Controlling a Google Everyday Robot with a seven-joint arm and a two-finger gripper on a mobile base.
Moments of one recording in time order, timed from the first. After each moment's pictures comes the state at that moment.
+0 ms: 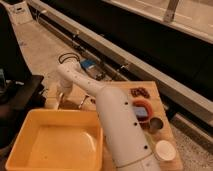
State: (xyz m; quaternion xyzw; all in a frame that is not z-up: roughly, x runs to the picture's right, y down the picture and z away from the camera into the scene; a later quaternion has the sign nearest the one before) arm -0.284 0.057 0.954 -0.13 -0.38 -0.58 0.71
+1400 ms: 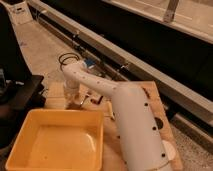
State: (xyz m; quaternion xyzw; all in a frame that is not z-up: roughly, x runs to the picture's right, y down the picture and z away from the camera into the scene) arm -0.229 0.054 0.933 -0.15 -0.33 -0.54 0.76
